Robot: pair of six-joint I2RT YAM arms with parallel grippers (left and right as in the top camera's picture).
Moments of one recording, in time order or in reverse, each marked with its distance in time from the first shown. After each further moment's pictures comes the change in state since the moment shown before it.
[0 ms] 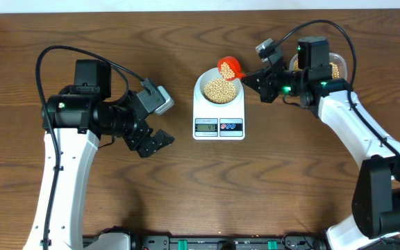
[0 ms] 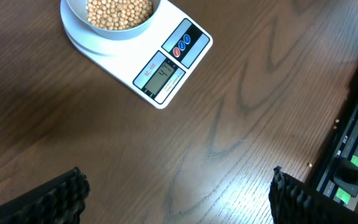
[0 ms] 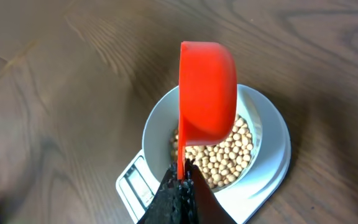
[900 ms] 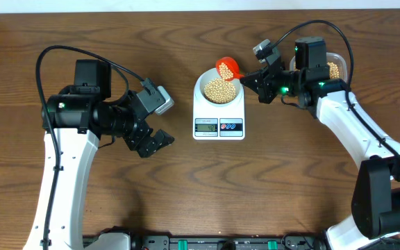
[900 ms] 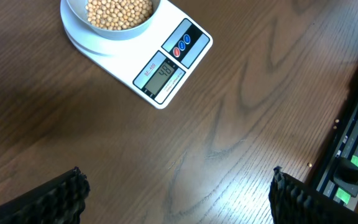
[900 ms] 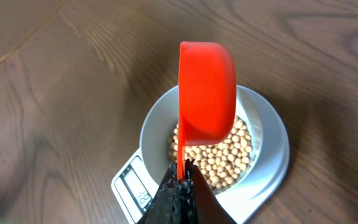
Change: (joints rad) left arm 0.000 0.000 0.000 0.000 0.000 0.000; right arm 0.010 0.000 0.000 0.003 0.016 -0.010
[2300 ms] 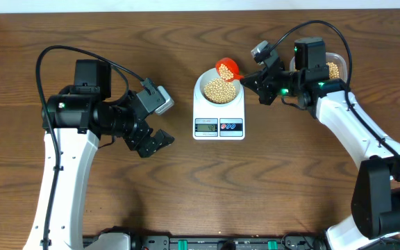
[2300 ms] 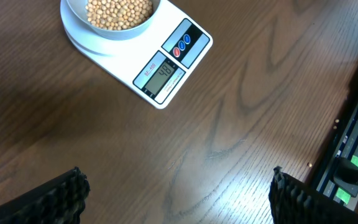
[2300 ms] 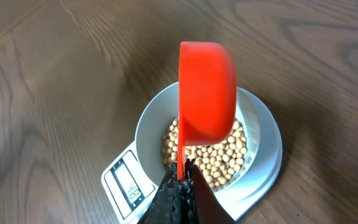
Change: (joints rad) left arm 0.000 0.000 0.000 0.000 0.000 0.000; right arm 0.003 0.000 0.000 -0.012 0.005 -0.096
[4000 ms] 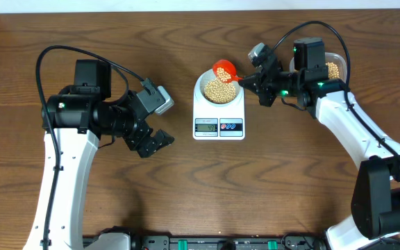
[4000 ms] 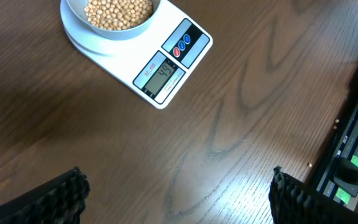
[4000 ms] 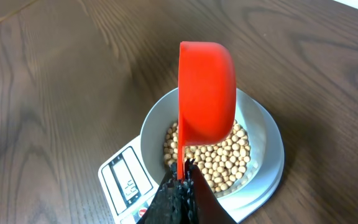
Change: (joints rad) left arm 0.000 0.000 0.000 0.000 0.000 0.000; right arm 0.004 0.000 0.000 -0.004 -0.028 -0.104
